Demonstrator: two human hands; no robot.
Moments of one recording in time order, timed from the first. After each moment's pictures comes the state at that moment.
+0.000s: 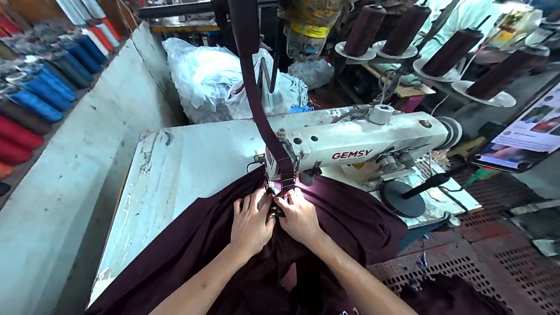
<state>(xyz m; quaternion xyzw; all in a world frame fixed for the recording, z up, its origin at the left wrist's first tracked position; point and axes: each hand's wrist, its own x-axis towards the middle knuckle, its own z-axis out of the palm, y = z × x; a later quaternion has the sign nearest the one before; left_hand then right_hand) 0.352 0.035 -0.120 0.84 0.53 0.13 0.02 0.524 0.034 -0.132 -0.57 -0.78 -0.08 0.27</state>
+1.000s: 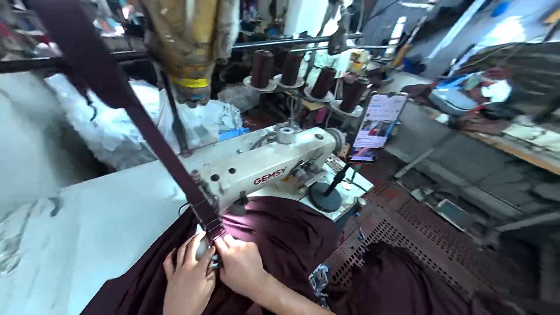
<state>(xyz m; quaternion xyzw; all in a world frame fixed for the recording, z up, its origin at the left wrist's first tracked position) 0.351 0.040 -0.131 0.86 0.45 0.25 -0.02 0.504 0.009 -0.121 -0.66 -0.72 0.01 0.21</state>
